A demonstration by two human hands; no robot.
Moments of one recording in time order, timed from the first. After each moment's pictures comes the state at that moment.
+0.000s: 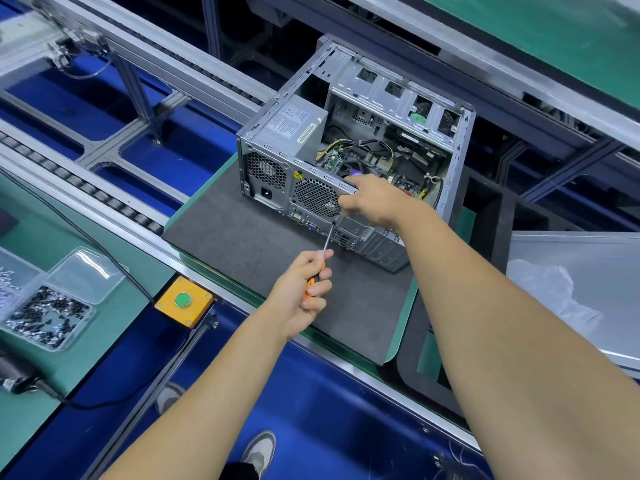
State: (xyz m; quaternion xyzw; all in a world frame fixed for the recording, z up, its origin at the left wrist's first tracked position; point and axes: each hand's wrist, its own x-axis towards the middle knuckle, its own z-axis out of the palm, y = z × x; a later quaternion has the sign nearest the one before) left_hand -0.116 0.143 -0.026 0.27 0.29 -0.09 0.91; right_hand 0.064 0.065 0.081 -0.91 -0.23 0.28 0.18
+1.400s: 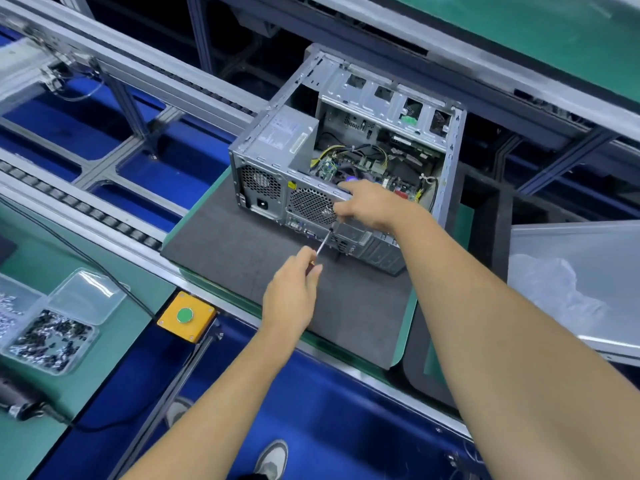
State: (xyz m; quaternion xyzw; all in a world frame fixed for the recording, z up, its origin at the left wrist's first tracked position) left_hand -0.118 0.145 -0.037 0.87 0.24 0.06 0.44; right_hand 0.067 0.065 0.077 -0.91 -0.24 0.29 0.18
